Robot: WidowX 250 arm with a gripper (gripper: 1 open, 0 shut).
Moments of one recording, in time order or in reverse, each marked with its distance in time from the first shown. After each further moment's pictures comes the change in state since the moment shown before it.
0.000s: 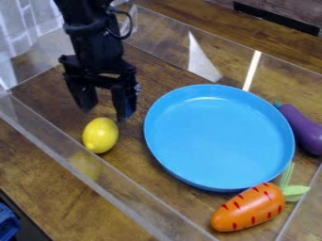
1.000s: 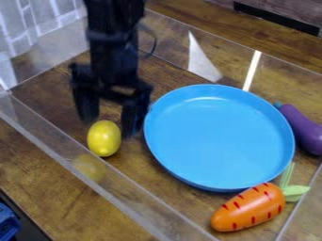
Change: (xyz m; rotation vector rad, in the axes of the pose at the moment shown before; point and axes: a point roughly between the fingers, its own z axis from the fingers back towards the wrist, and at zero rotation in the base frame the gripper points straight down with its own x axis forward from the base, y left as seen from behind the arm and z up) arm -0.025 -0.016 -0.005 0.104 0.142 0.040
